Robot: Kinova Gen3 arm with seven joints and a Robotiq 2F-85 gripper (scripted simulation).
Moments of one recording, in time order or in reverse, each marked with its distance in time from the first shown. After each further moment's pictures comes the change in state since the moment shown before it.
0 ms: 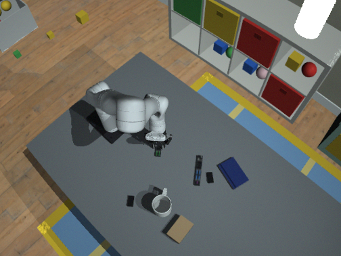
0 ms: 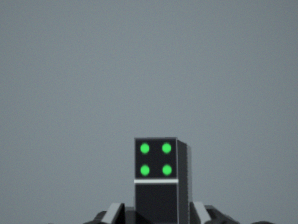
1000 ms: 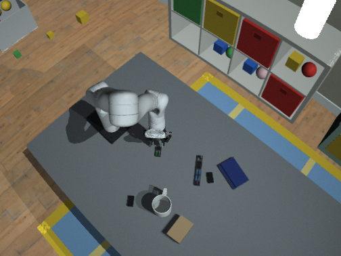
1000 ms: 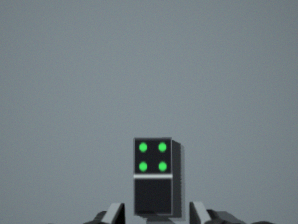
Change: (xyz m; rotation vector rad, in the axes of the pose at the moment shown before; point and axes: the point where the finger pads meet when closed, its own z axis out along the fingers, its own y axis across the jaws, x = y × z) arm 0.001 0.002 -0.022 -0.008 -0.001 -0.007
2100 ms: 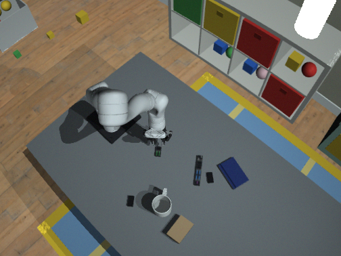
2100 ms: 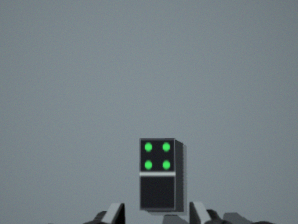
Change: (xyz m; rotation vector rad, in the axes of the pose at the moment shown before) arm 0.003 -0.002 -0.016 0.006 -0.040 -0.004
